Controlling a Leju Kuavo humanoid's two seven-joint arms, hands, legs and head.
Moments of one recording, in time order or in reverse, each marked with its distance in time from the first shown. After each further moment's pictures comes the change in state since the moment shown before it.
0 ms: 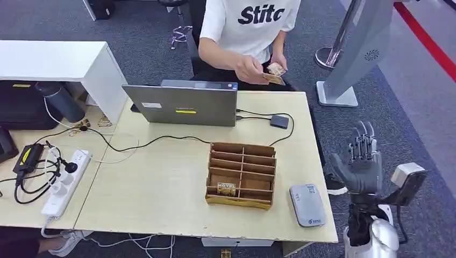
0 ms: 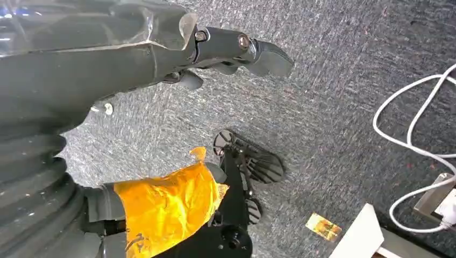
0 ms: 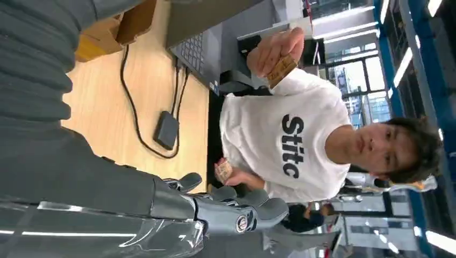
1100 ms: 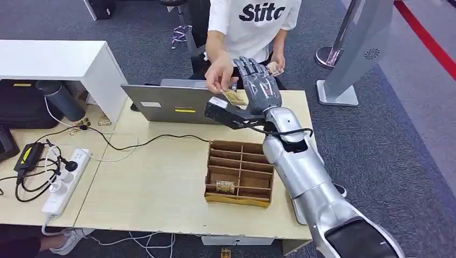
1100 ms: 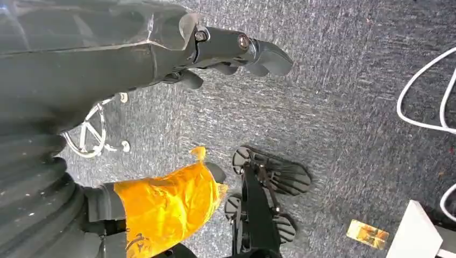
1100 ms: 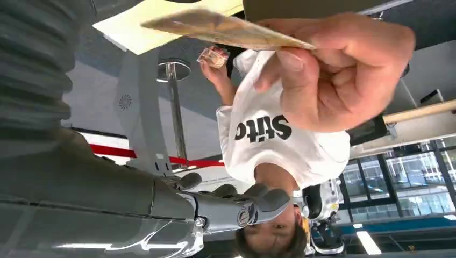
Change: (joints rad) left arm -0.075 0.176 0.070 0.296 -0.267 -0.060 -0.132; right arm -0.678 0.042 0.750 0.581 1.321 -0.466 0.251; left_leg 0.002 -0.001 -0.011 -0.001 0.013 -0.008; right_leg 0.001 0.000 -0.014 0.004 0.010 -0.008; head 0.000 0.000
